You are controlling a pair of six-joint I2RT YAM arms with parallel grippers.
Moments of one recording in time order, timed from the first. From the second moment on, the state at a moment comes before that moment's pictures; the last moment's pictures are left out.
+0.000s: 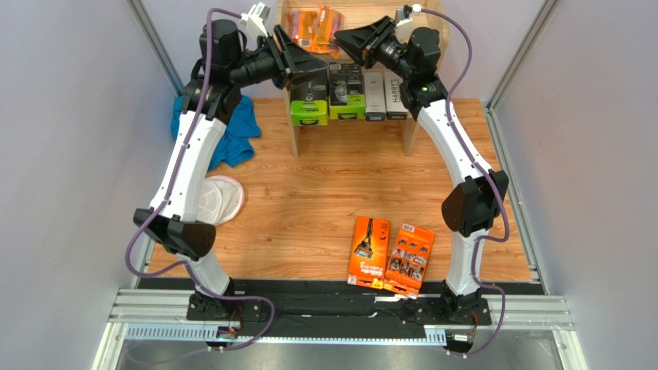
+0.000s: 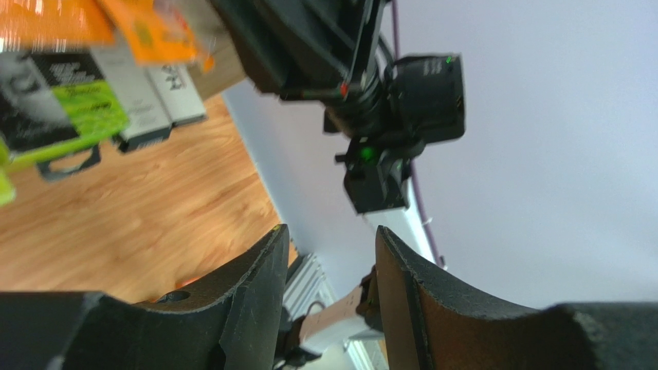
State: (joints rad) left arm -0.31 1.76 2.21 -0.50 0.72 -1.00; right arm 0.33 2.01 2.14 0.15 -0.53 1.41
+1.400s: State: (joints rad) left arm -0.56 1.21 0.96 -0.61 0.41 -0.56; right arm 0.33 0.76 0.58 -0.46 -0.31 0.90
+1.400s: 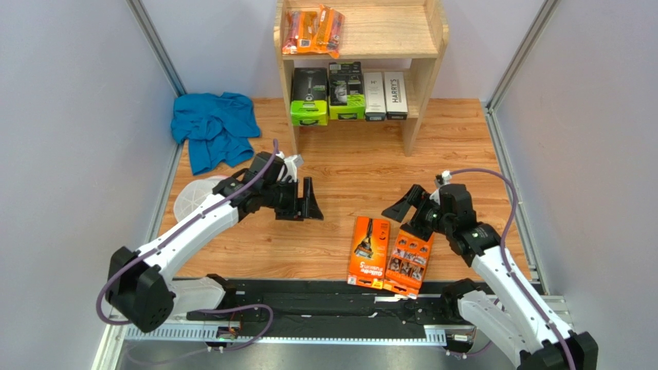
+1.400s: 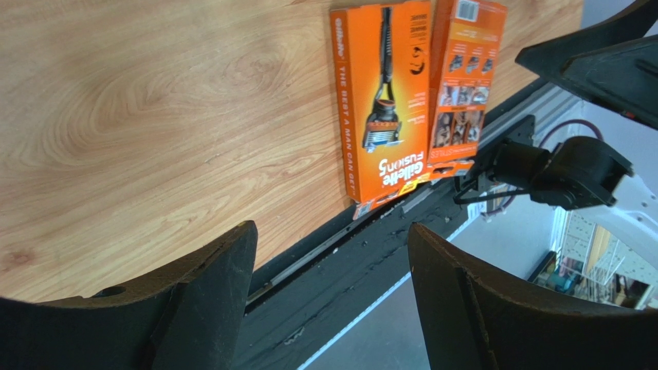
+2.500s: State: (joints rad) left arm -0.65 1.37 0.86 -0.42 0.40 -0.70; right arm 0.48 1.41 0.63 -0.25 -0.27 0.93
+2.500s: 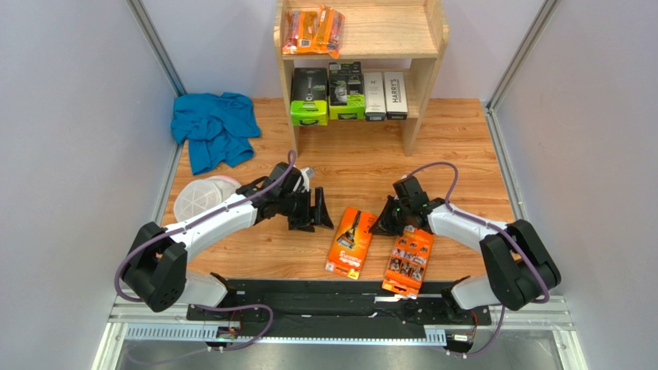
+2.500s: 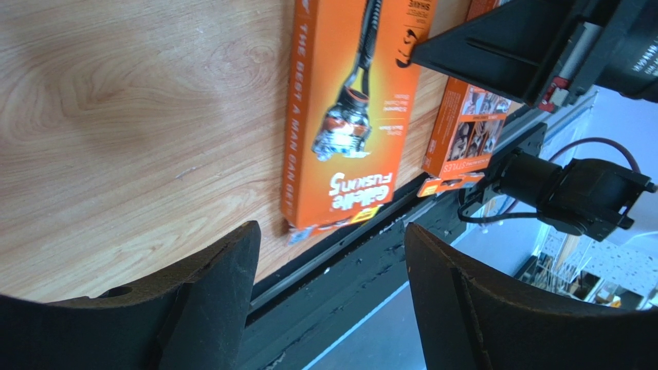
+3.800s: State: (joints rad) left arm -0.50 1.70 1.00 -0.33 0.32 -0.57; right arm 0.40 1.60 0.68 0.07 -0.35 1.08
